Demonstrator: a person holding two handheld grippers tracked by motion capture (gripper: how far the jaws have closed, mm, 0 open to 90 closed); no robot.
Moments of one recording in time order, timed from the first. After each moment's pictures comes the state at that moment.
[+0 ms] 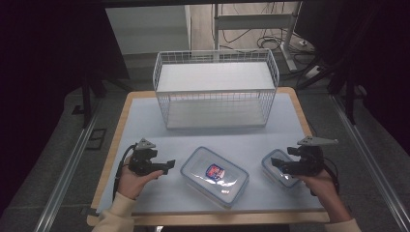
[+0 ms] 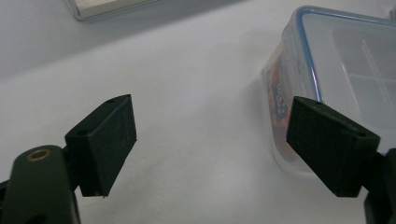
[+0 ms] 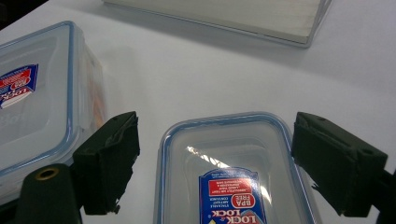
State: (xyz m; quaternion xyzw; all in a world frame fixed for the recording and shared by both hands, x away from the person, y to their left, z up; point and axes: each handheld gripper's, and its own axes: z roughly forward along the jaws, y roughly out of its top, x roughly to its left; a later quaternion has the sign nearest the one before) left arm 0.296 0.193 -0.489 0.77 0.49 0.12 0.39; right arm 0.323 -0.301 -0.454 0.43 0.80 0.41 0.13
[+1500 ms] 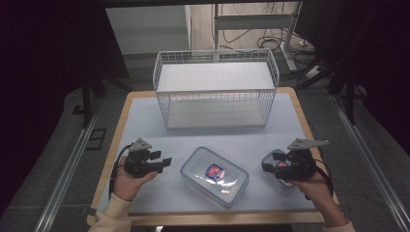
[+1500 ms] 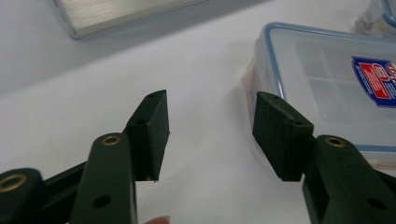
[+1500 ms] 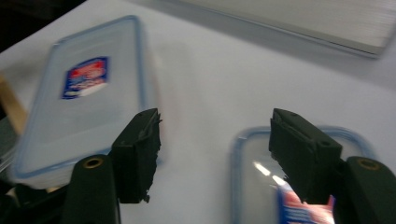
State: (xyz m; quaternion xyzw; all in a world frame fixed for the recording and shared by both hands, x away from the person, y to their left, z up) left arm 0.285 0.200 -0.473 0.77 0.48 0.12 0.41; right arm 0.304 -0.268 -0.440 0.37 0.82 0.42 0.08
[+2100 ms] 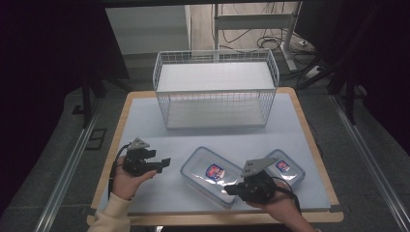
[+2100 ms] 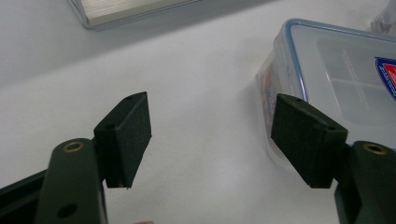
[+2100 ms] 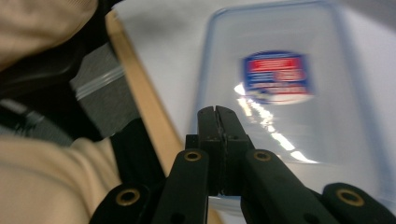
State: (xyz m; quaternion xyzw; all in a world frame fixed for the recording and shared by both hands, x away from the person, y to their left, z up) left arm 0.289 0.205 -0.480 0.76 0.49 0.12 0.40; right arm 0.246 -0.160 -0.440 0.21 0.89 0.40 -0.01
